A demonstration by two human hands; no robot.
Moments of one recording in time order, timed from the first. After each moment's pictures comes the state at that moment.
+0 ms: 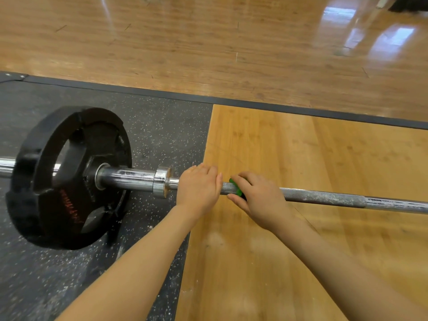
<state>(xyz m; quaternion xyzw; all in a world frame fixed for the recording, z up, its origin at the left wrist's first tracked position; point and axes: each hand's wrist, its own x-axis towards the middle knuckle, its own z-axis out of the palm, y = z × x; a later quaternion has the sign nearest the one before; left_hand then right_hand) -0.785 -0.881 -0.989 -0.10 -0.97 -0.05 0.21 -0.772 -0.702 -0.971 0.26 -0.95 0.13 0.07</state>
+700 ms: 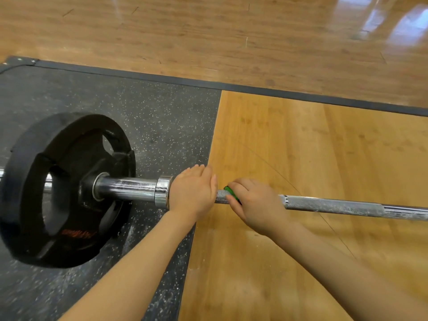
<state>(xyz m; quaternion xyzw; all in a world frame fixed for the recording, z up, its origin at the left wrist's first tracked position) -0.733 -0.900 -0.988 -0.06 -0.98 -0.08 0.16 -0.732 -0.724 -0.983 0.31 -0.93 0.15 0.11</state>
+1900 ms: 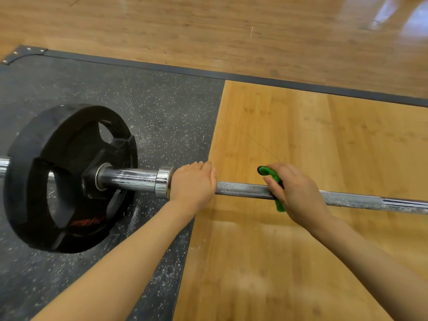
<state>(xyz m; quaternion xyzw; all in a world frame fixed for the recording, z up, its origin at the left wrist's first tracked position) -0.705 -0.896 -0.980 -0.04 -0.99 -0.05 0.13 -0.707 -0.662 -0.950 0.20 -0.95 0.24 0.07</state>
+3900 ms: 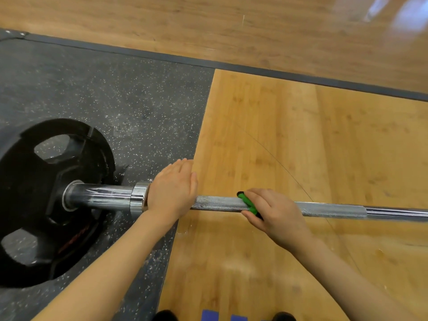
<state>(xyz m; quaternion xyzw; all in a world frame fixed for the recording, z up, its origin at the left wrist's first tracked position) -0.655 -0.894 -0.971 0.00 -0.99 -0.15 0.02 -0.645 -0.641 -0.989 0.34 -0.91 0.14 0.17</state>
